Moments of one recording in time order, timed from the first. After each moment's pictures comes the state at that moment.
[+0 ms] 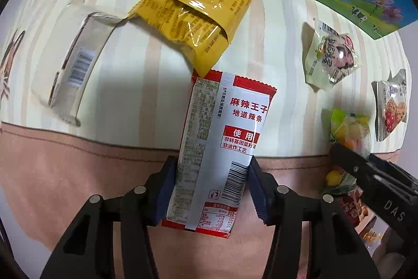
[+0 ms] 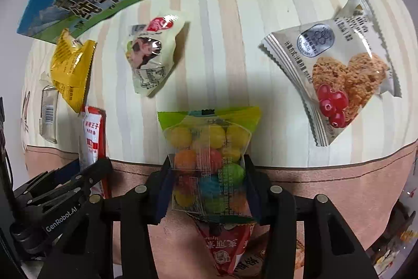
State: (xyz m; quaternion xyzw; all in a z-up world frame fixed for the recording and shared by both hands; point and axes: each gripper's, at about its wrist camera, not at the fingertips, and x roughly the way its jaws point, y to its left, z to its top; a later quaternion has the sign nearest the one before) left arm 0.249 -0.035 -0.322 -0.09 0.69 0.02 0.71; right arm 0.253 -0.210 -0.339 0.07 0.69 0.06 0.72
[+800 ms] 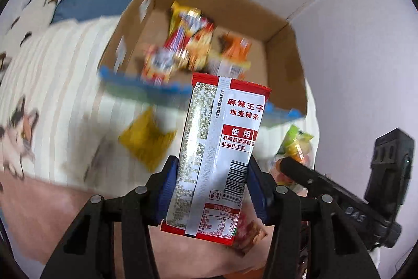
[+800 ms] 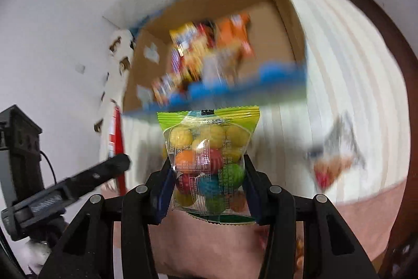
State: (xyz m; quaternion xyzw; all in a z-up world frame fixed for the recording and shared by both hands) left arm 0.300 -0.012 -0.133 -0.19 0.58 -0.08 0.78; right arm 0.308 -0.228 -0.167 0.20 0.58 0.15 0.78
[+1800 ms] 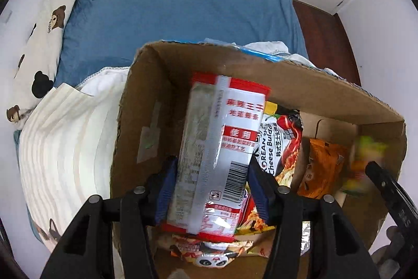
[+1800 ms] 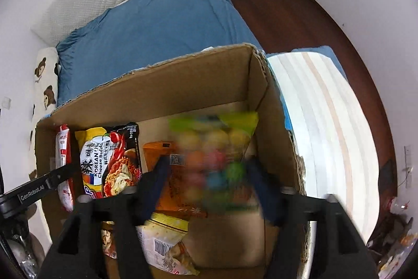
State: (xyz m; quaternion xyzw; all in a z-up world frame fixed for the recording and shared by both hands) left arm 0.574 0.021 -0.223 -0.09 0.67 0.03 0.74; right arm 0.569 -0.225 -0.233 0.10 0.62 -0.03 0.78
